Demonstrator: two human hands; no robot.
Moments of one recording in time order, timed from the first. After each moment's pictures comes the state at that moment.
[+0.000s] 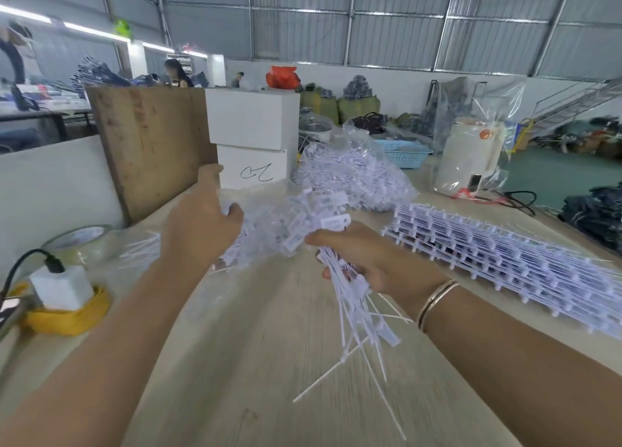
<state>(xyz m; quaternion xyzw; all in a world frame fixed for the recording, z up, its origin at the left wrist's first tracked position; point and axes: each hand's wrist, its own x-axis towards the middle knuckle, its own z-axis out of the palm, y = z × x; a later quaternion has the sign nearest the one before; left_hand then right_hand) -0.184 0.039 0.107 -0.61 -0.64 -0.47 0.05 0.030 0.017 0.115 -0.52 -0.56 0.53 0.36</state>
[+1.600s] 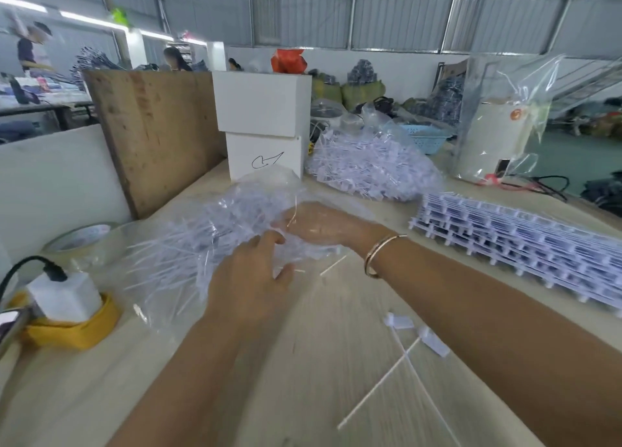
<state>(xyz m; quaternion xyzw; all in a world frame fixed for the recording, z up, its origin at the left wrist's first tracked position) -0.180 0.040 0.034 -0.72 -0.61 -0.33 -0.01 -0.049 0.110 0.104 -0.49 -0.85 0.16 0.09</state>
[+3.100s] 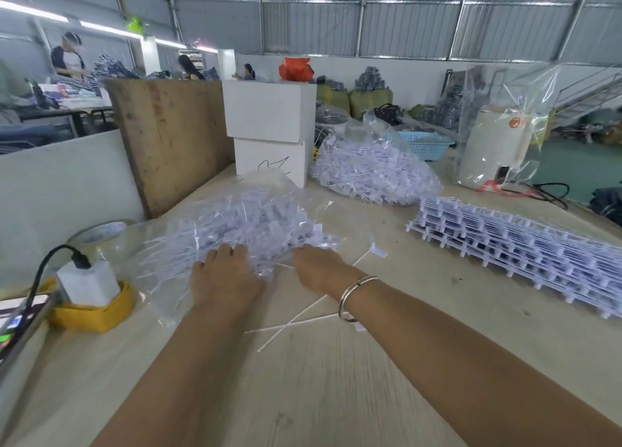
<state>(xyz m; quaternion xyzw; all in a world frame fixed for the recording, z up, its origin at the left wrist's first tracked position) -0.202 0.051 0.015 -0.64 -0.75 -0.14 0.07 -0.047 0.095 0.028 -0.55 -0.84 -0.01 0.02</state>
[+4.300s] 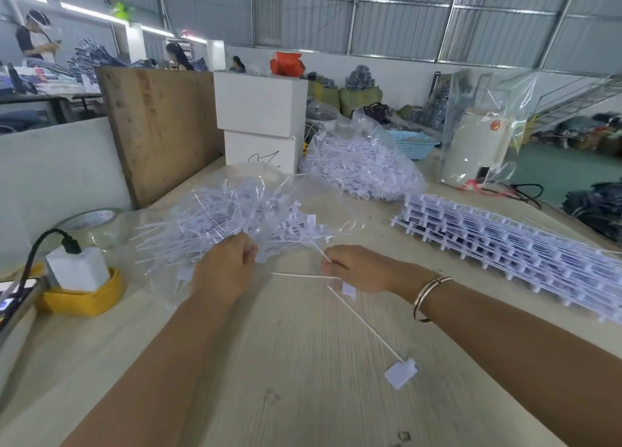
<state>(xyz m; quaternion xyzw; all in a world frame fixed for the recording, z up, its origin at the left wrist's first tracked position) -0.200 0.048 0.012 -0.67 -0.65 -0.36 -0.05 0.038 0.056 0.053 -0.46 -0.88 0.13 0.04</state>
